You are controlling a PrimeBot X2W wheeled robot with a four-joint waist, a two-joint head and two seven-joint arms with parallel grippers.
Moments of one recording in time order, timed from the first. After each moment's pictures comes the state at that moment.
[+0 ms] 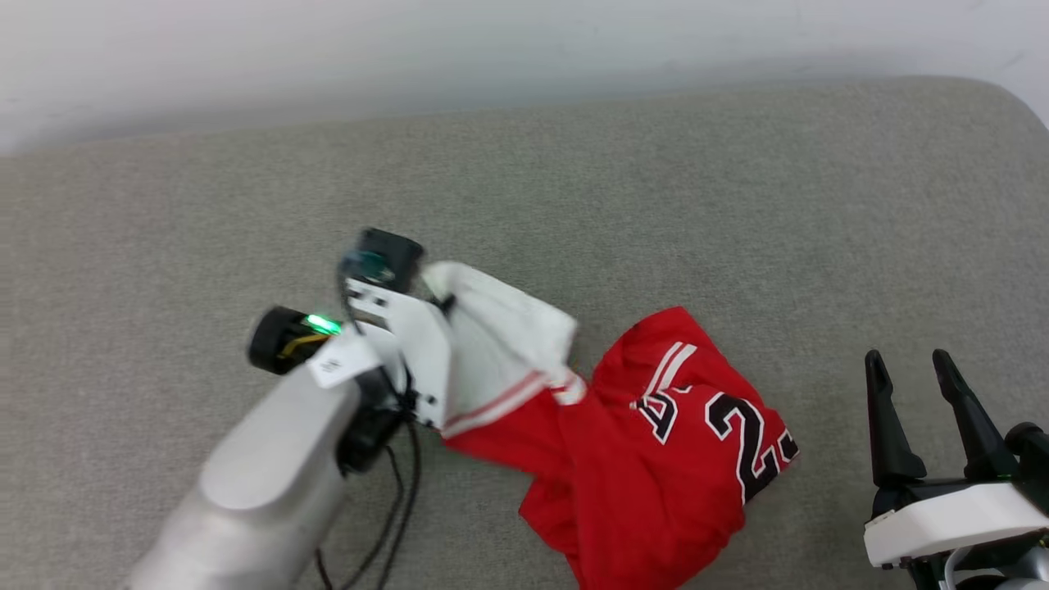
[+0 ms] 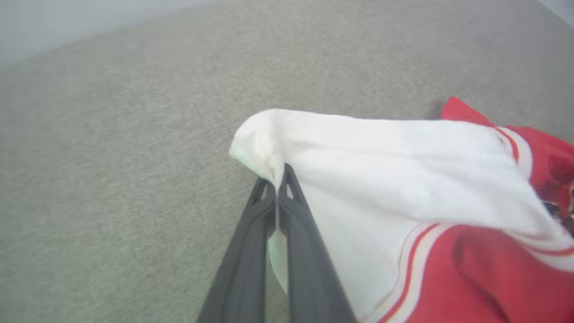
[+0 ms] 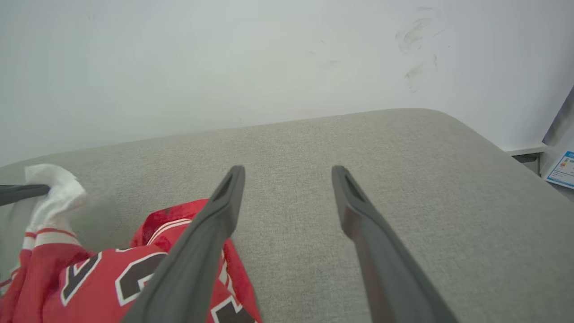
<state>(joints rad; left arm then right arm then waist) -0.66 0.29 -0.67 0.48 -0.62 0.06 0.31 0.02 -0.05 -0.11 -0.09 0.20 0.13 -0.07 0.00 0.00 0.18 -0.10</state>
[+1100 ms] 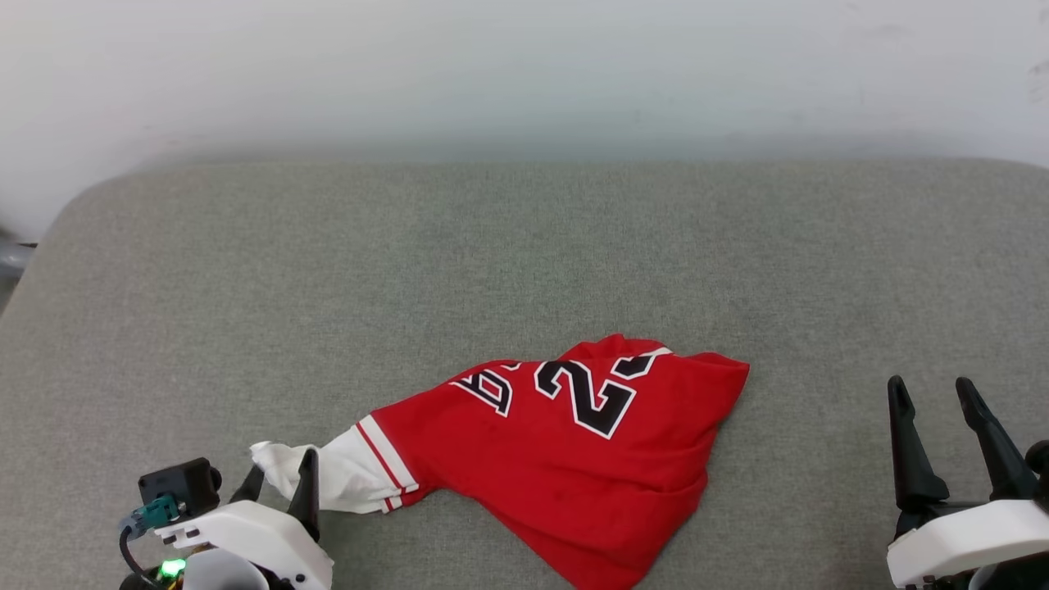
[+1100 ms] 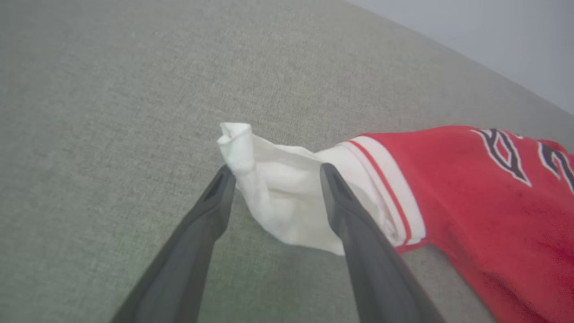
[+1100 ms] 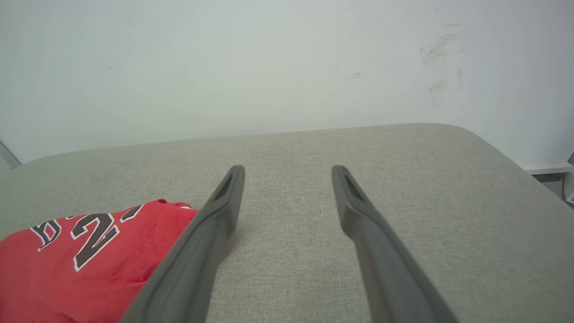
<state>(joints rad) -0.07 0.40 -0.35 0.23 -0.83 0.25 -0.04 0.07 -0.05 -0.16 -0.13 0.19 0.13 0.01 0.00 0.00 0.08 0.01</state>
